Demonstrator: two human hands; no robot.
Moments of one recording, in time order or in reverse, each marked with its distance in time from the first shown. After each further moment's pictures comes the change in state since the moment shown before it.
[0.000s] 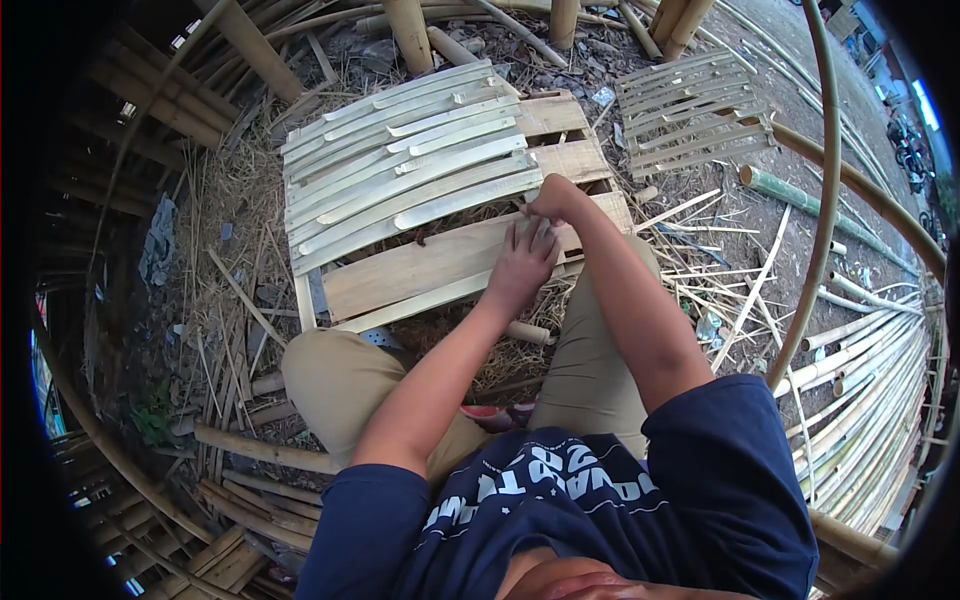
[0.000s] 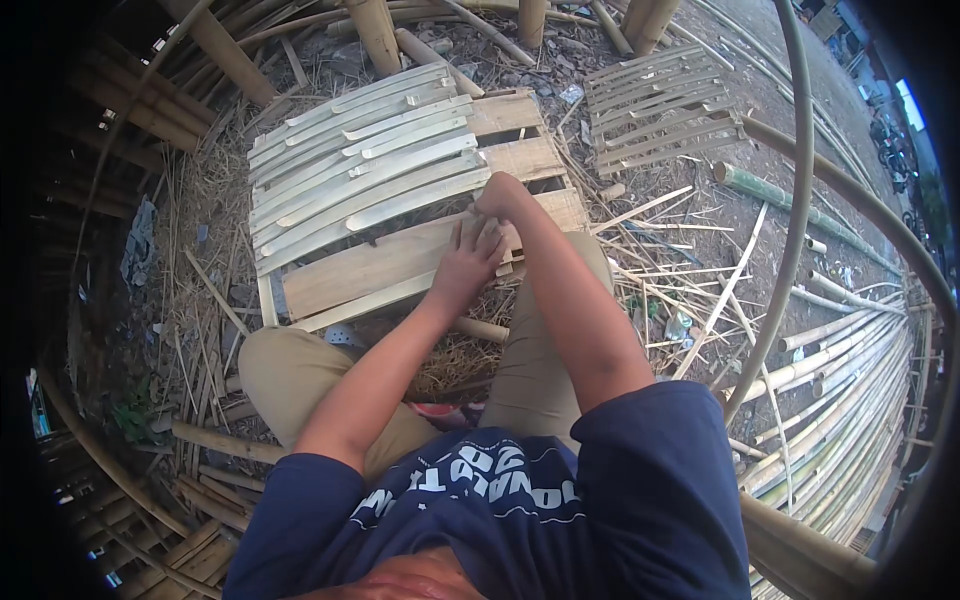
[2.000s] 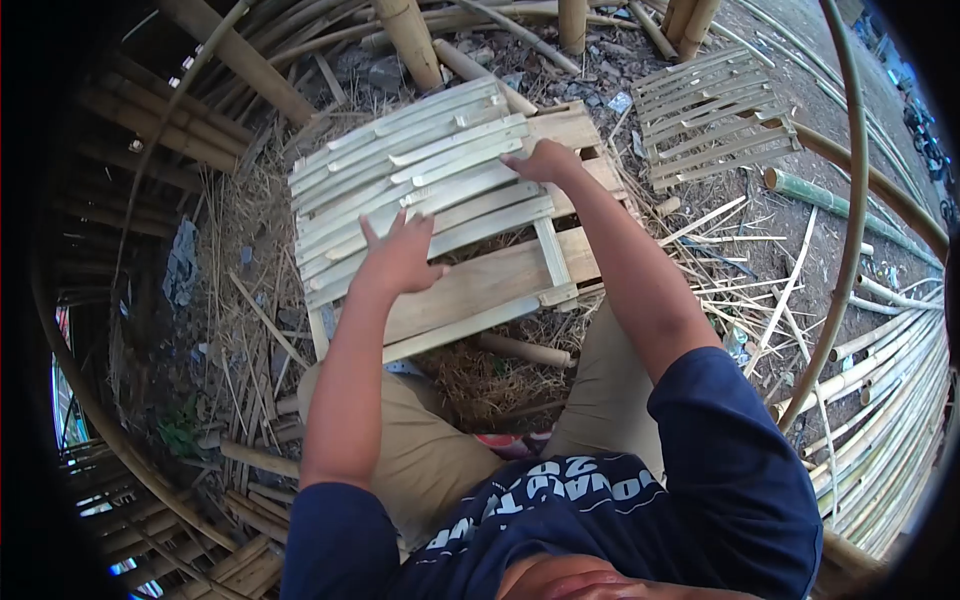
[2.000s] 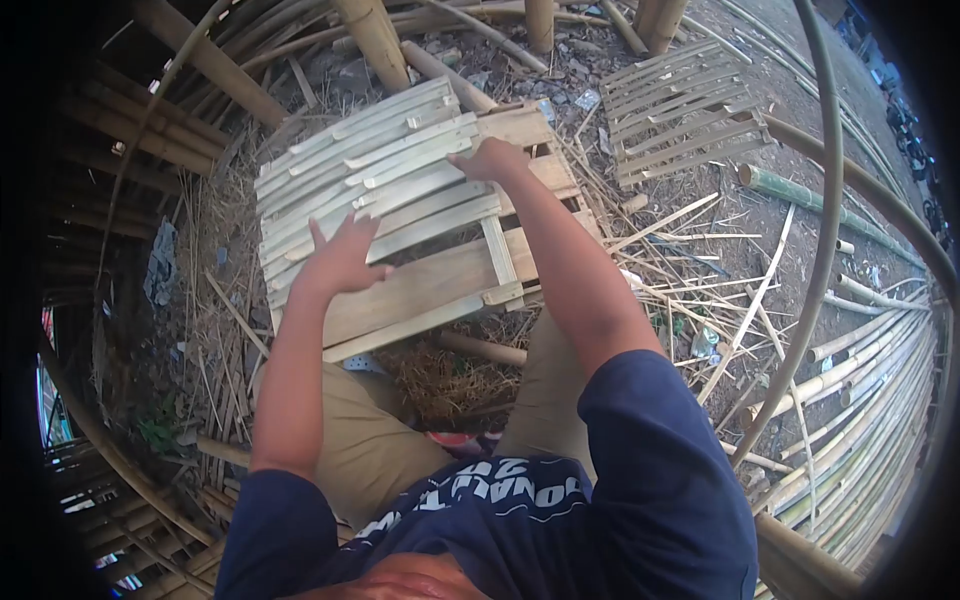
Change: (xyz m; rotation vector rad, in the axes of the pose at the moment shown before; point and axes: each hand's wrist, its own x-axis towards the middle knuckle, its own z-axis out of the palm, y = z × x) left_hand 0.019 -0.154 -0.132 -0.034 -0.846 -0.540; right_hand 0.088 -0.022 -0.047 0.077 0.297 0.031
